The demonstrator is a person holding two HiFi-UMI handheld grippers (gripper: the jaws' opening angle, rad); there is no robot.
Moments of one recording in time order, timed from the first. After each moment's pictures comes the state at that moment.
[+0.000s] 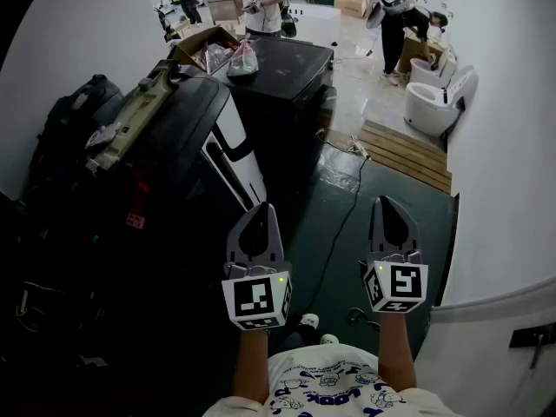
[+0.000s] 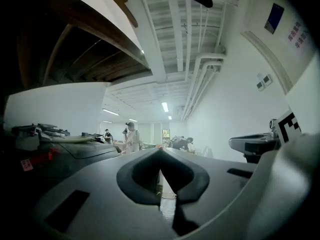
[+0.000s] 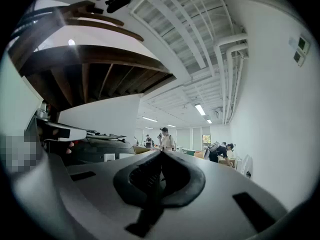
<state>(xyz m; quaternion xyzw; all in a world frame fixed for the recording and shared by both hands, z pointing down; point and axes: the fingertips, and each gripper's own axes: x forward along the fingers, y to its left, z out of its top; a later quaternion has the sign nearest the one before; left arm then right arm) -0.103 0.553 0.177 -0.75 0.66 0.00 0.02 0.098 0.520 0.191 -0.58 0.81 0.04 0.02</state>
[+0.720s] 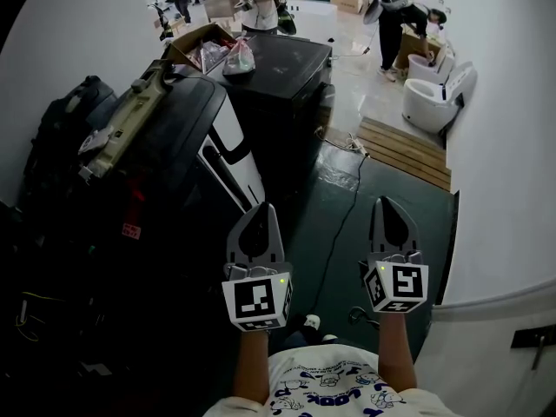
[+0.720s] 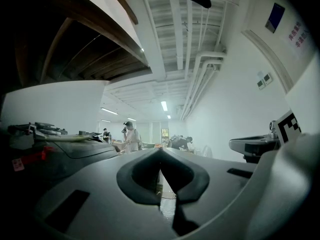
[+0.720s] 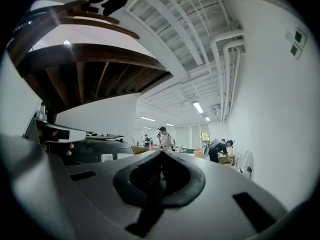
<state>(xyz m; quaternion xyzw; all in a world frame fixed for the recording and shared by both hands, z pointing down) -0.112 0.524 0.186 -0.75 0.66 -0.01 0.02 0.091 0.494 0.206 -0.59 0.81 0.01 0.03</state>
